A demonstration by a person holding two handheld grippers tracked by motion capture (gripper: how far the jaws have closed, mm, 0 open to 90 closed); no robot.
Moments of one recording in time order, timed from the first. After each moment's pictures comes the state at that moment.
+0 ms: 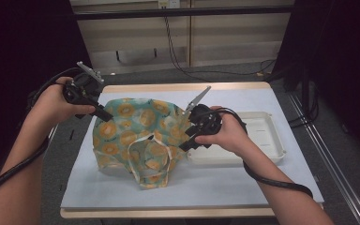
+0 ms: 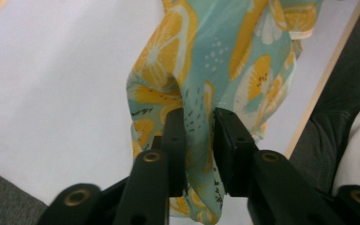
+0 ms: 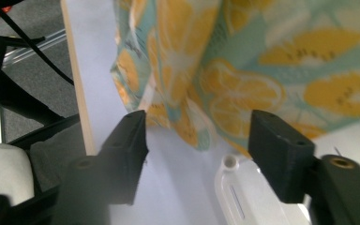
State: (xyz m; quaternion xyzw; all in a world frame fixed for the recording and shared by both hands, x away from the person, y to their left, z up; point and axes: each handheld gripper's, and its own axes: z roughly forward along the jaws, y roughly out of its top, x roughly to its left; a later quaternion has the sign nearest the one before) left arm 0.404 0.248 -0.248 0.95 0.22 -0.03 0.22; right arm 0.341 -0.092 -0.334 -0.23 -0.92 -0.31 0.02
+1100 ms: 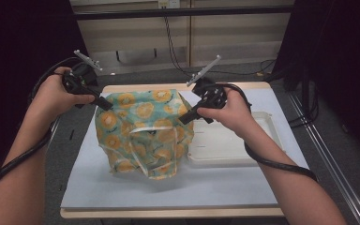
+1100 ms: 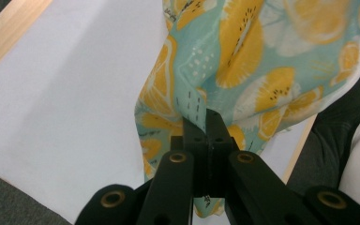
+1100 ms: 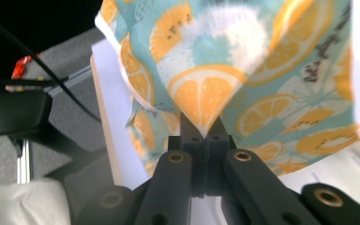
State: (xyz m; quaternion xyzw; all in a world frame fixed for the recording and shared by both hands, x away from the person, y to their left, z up) left arm 0.419 0.245 -0.230 0.95 0.22 -0.01 0.24; right arm 0.360 -0.104 -0.269 -0.26 -0.89 -0.37 0.04
